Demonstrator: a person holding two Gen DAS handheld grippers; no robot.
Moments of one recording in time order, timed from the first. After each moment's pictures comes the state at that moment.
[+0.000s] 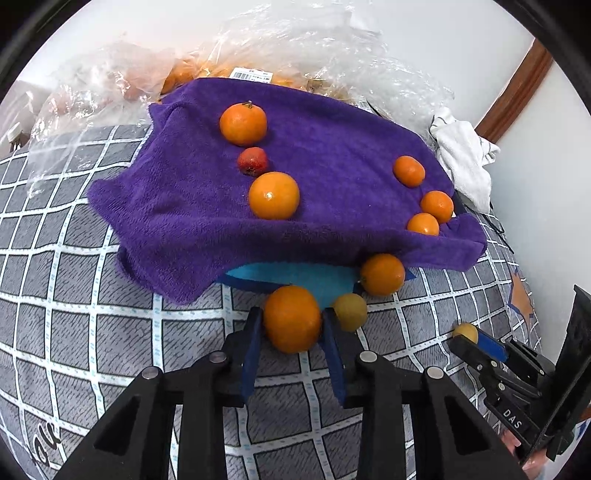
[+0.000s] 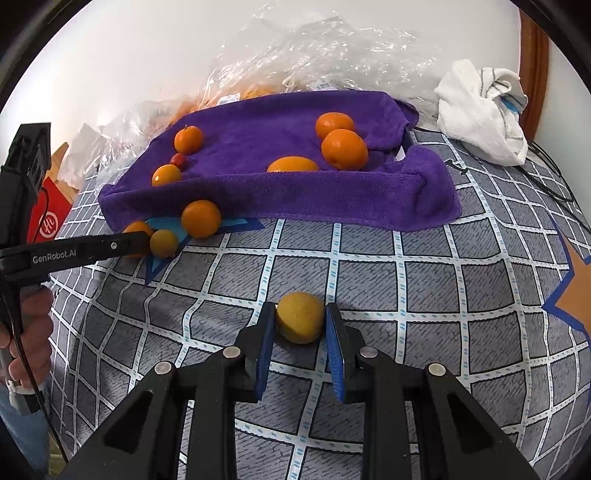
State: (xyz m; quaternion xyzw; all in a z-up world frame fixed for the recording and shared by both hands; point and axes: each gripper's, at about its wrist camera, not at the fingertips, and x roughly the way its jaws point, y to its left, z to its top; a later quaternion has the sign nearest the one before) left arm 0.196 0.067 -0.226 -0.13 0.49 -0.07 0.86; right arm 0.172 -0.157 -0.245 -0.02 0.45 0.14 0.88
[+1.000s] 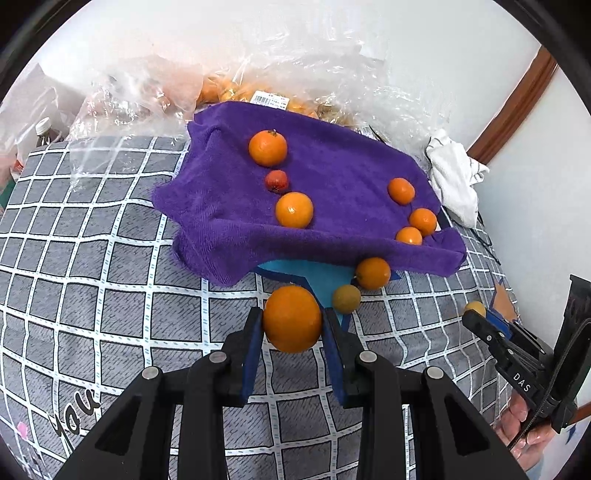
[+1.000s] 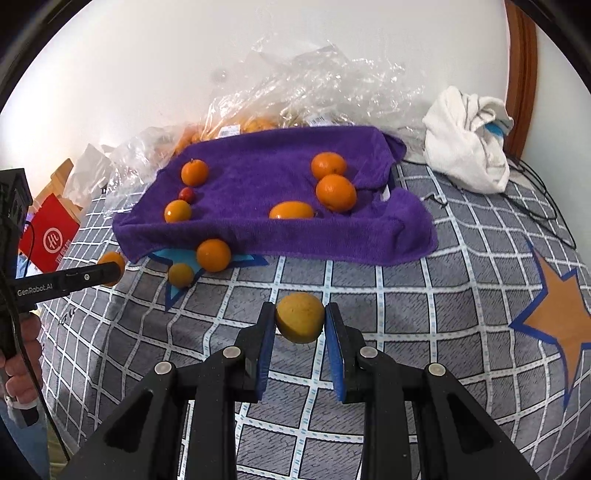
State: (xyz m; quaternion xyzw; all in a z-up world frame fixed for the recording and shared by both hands) left arm 0.165 0.094 -0.191 -0.15 0.48 -0.06 0.86; right arm 0.165 -0.159 -0.204 -0.02 0.42 0.14 0.90
